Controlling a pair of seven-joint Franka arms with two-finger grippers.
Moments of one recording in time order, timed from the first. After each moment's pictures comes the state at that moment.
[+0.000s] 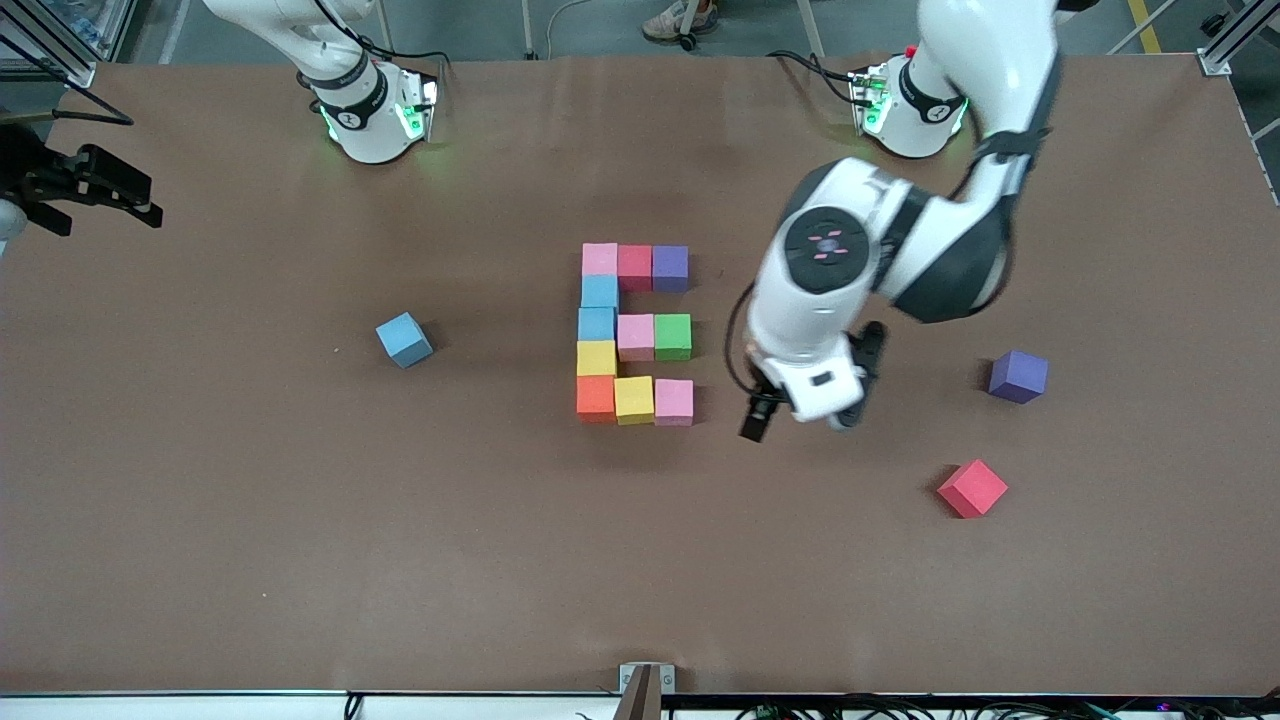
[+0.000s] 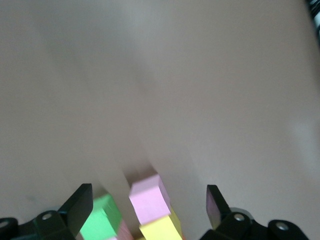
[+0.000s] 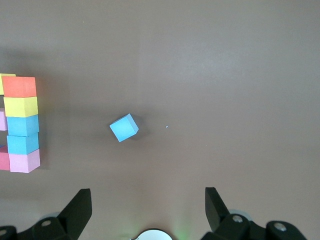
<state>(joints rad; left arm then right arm) -0.45 0.53 -0.10 -1.29 0.09 1.85 -1.66 0.00 -0.06 -0.02 -1.54 0.02 1.41 -0.09</state>
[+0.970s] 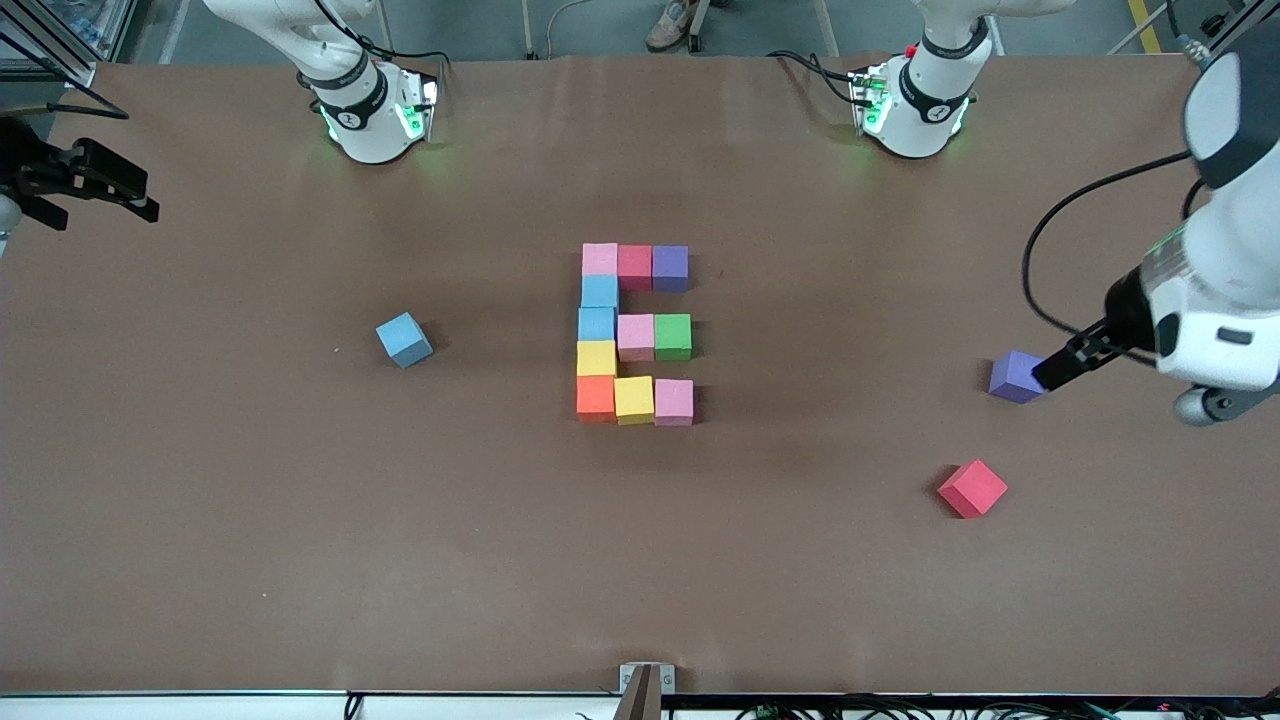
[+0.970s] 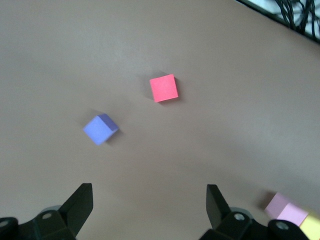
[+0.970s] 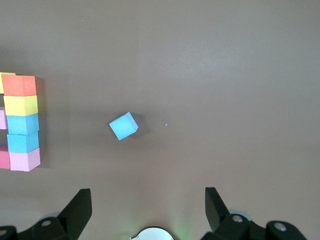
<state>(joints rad) -0.07 0.26 -0.10 -1.30 0.09 1.54 -0.57 0.00 -0.07 -0.02 -1.54 0.02 1.41 -0.09</state>
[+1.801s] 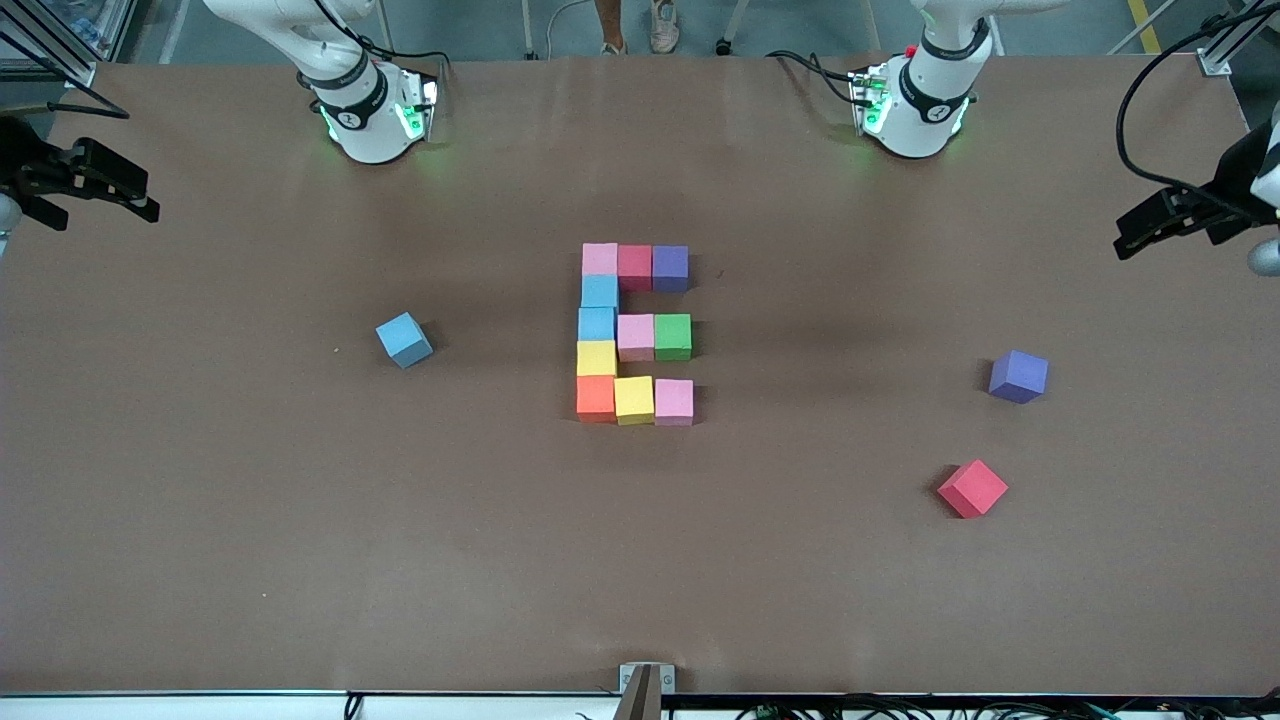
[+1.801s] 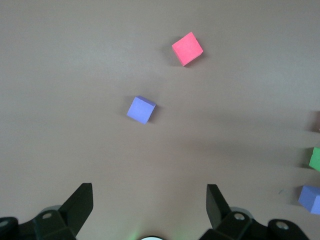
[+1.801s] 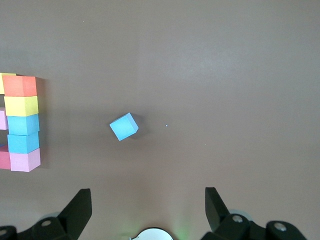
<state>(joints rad) 0.01 -0.06 -0.04 -1.60 0.05 1.50 -0.14 0.00 -0.07 -0.02 -1.54 0.02 1.41 -0.09</state>
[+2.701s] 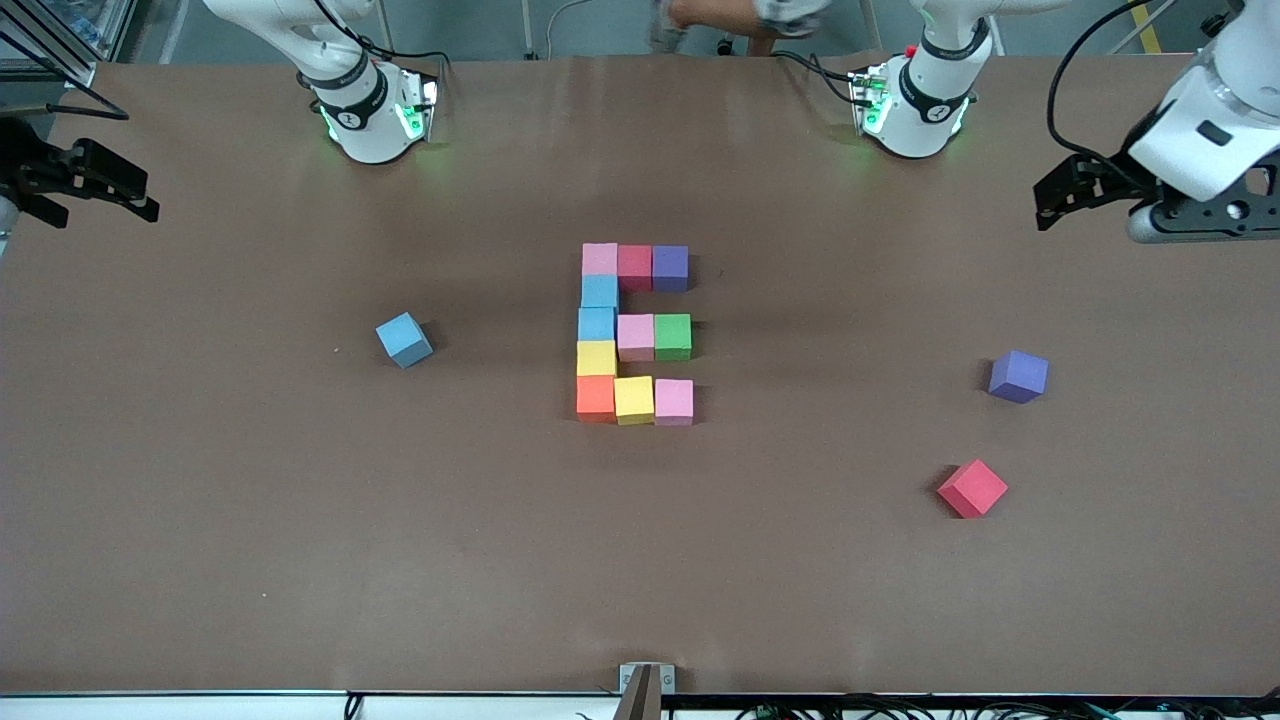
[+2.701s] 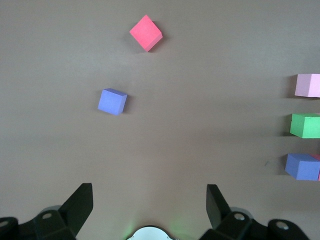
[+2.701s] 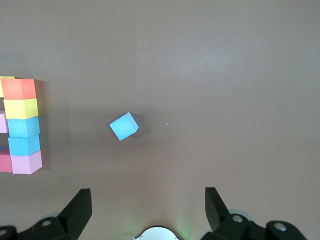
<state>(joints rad) 0.00 -0.09 -0.17 -1.63 0.02 1.49 -0.14 0.00 -0.07 -0.02 -1.54 0.02 1.40 -0.05</state>
